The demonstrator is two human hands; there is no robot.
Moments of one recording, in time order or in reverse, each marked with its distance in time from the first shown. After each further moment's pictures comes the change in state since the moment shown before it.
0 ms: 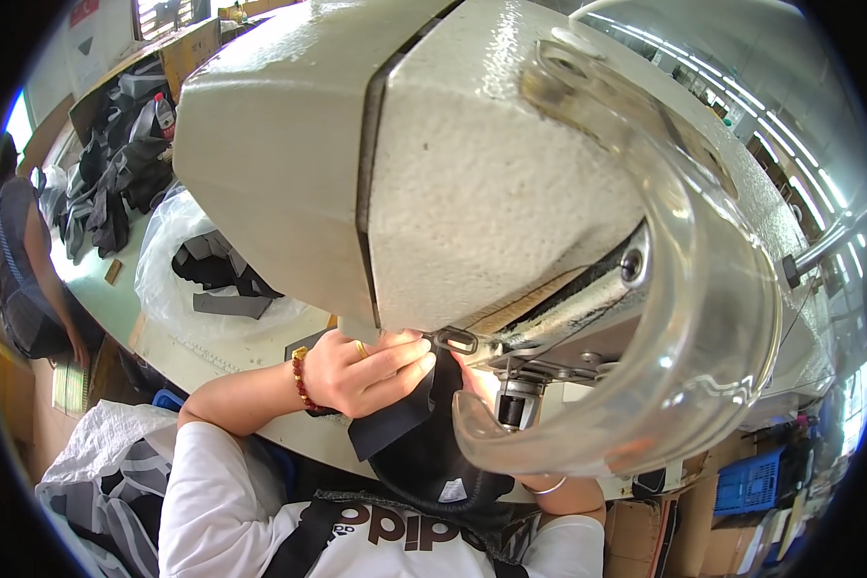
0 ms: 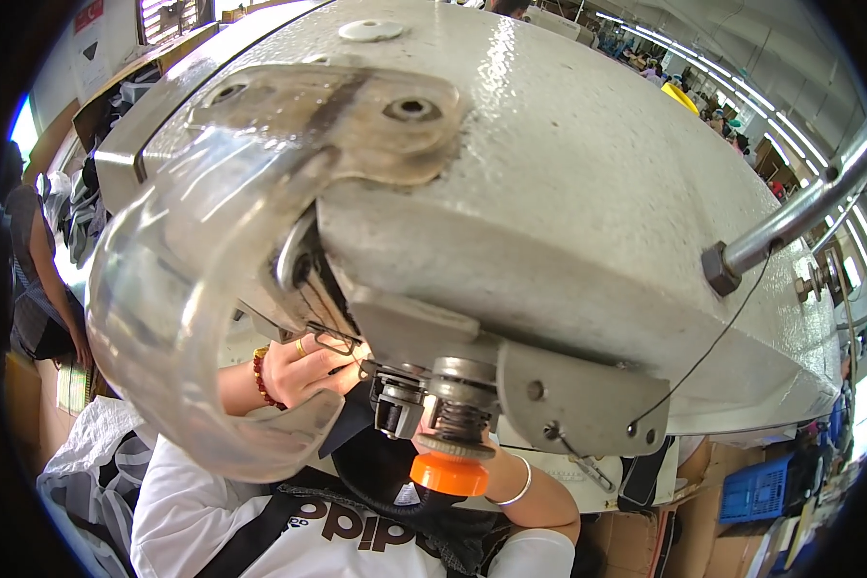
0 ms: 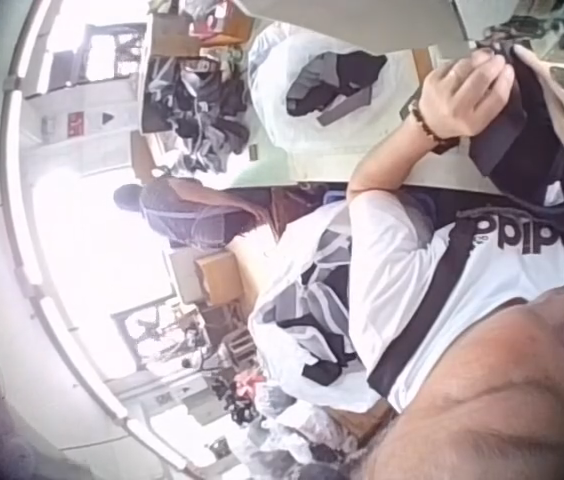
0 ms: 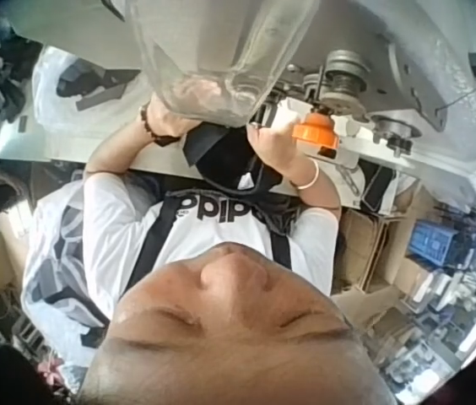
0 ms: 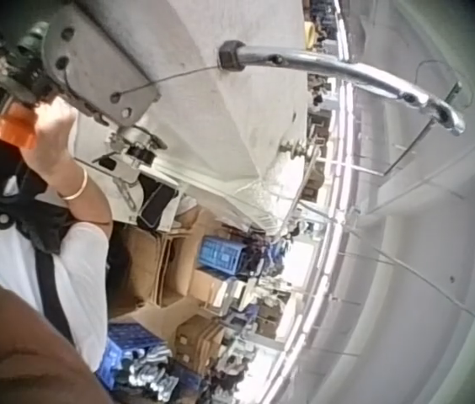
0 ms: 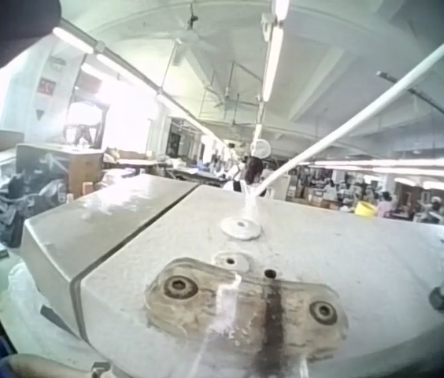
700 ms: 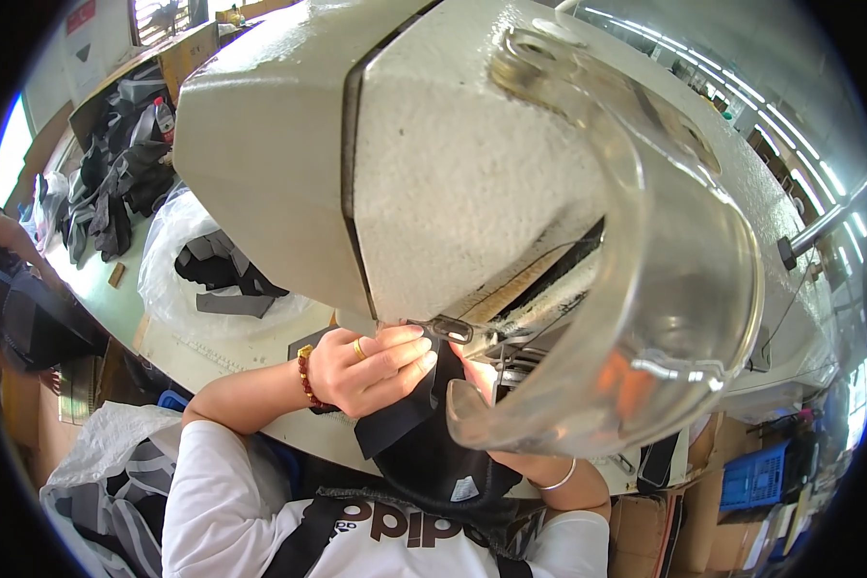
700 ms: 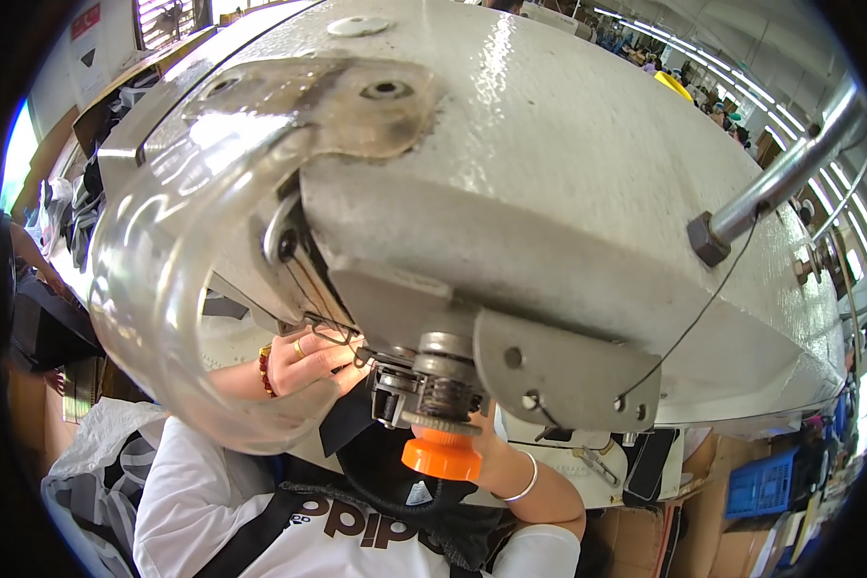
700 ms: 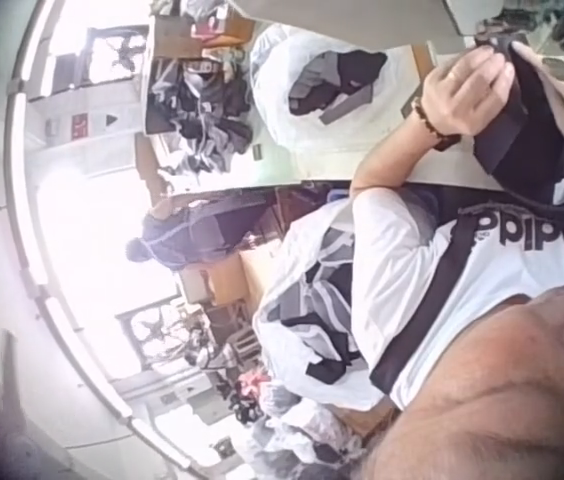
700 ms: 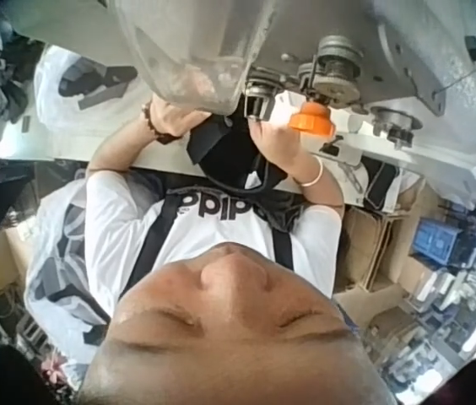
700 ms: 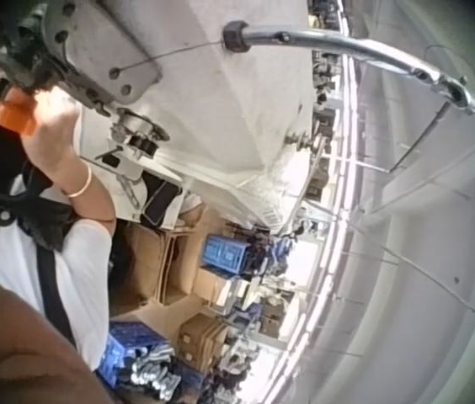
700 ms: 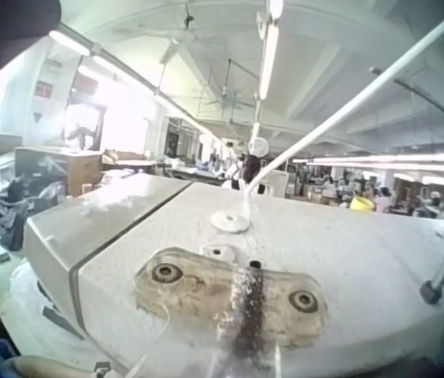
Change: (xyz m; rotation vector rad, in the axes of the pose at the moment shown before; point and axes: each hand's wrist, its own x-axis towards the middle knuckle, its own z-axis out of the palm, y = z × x) left_hand 0.003 0.006 0.004 -0.062 0.088 -0.064; right_hand 0.007 -0.001 -0.009 -0.005 0.071 -0.037
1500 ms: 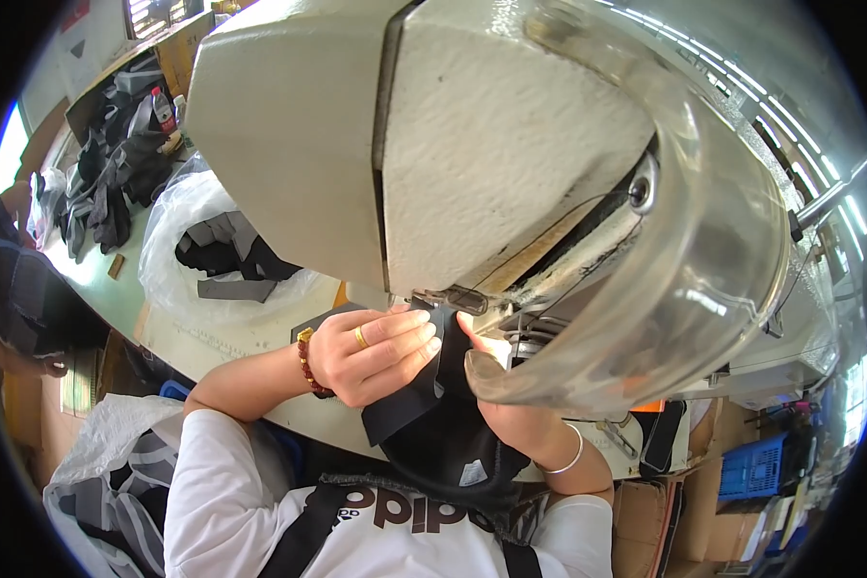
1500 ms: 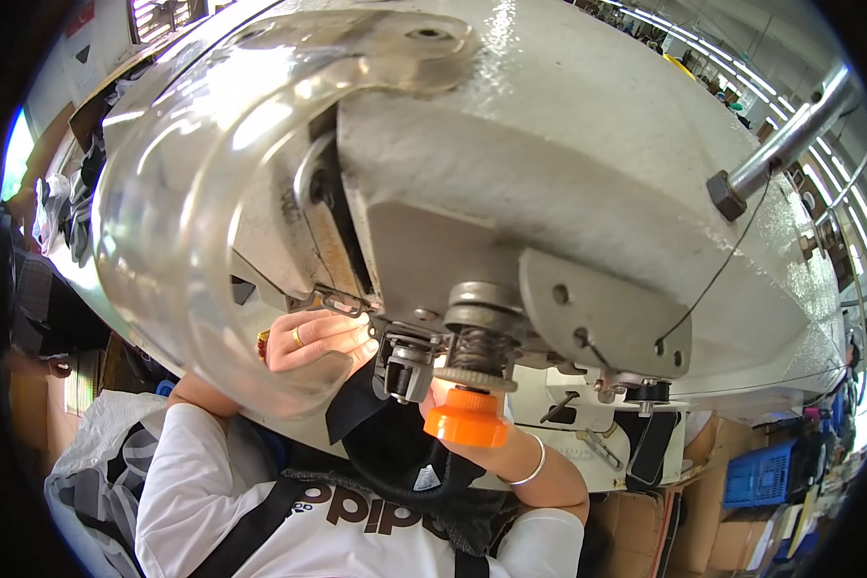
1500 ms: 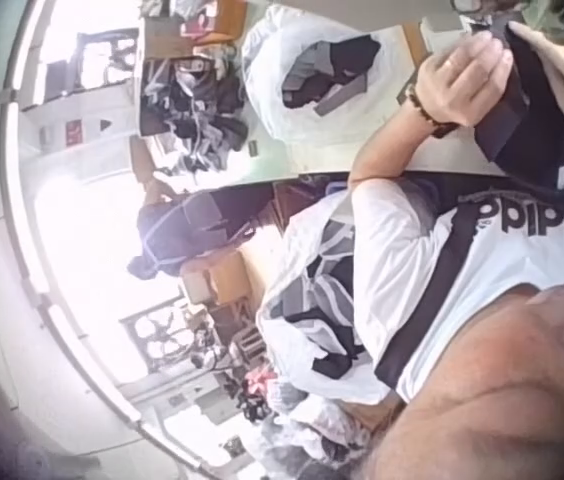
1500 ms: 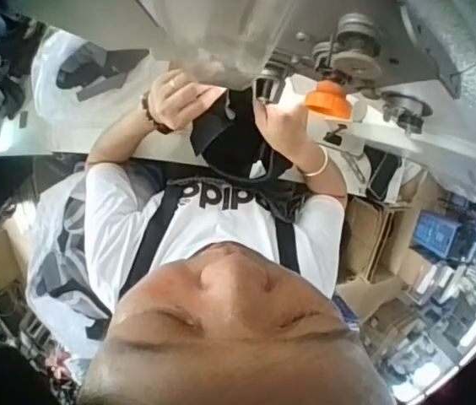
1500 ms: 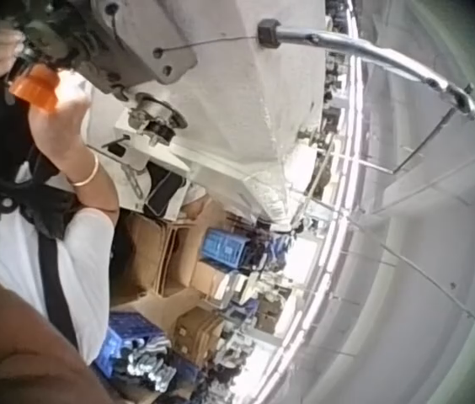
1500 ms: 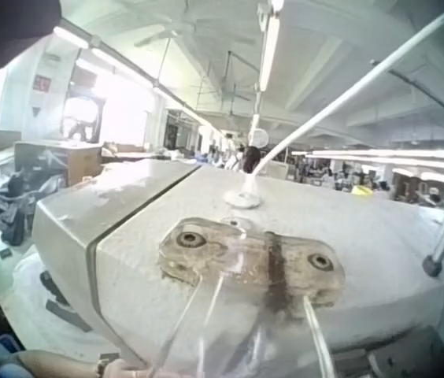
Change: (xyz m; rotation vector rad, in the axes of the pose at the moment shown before) left_hand 0.008 0.003 0.000 -0.110 0.121 -0.022; right_hand -0.039 0.048 0.029 0.142 -0.236 0.024
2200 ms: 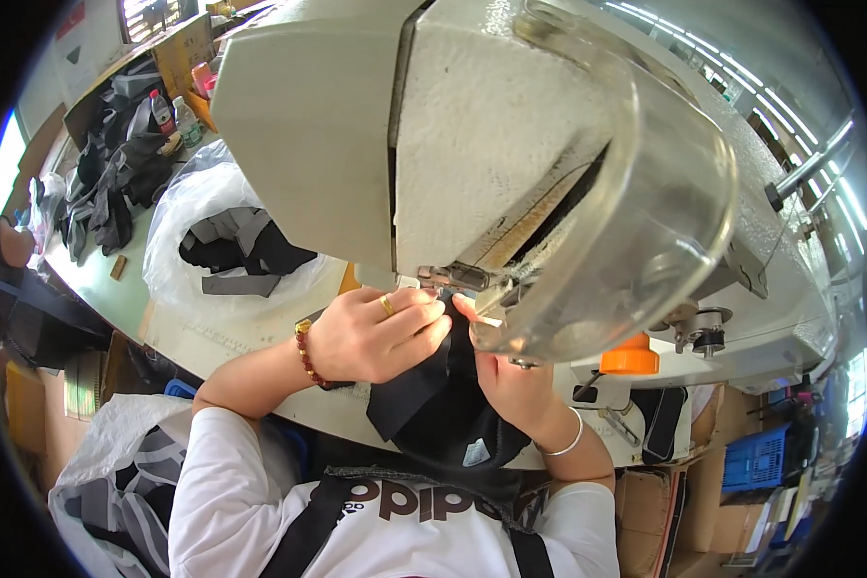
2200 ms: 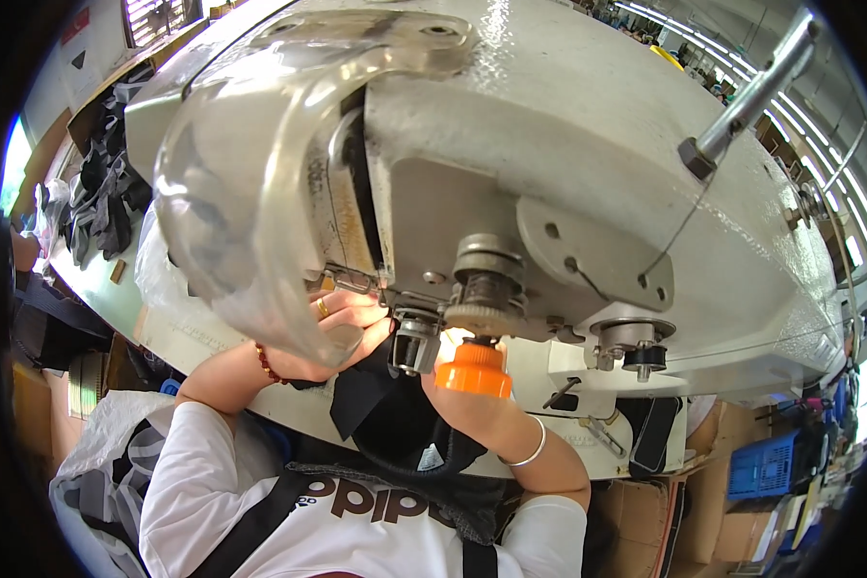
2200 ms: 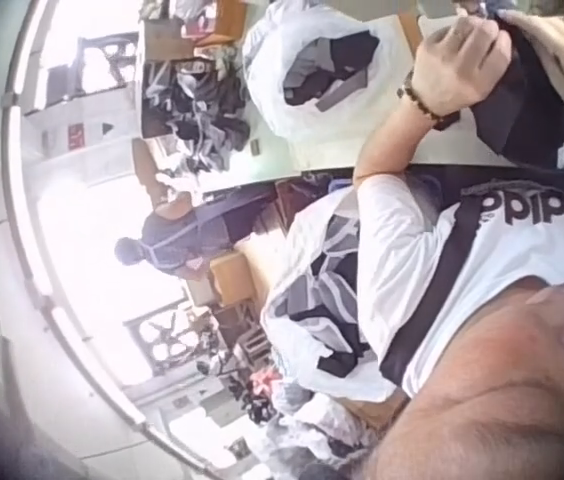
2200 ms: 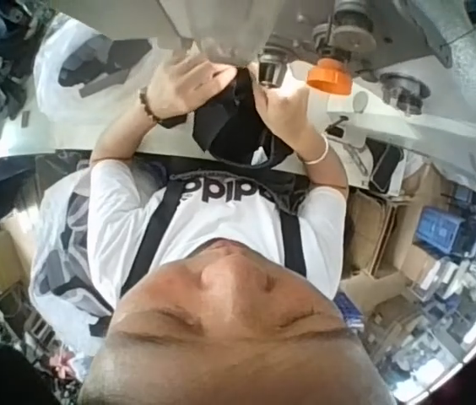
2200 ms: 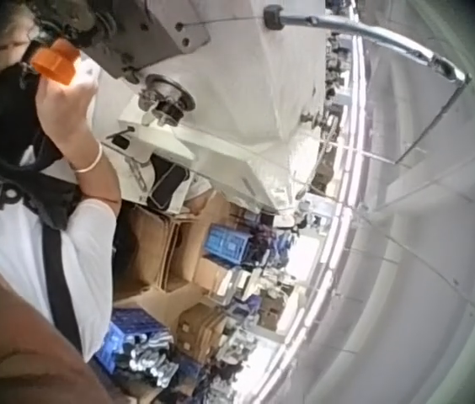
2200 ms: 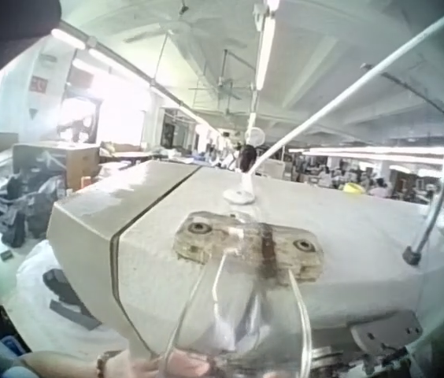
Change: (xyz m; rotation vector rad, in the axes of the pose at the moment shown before) left_hand 0.020 -0.004 -0.015 0.102 -0.356 0.030; right_hand 0.040 -0.049 -0.031 -0.166 0.273 -0.027
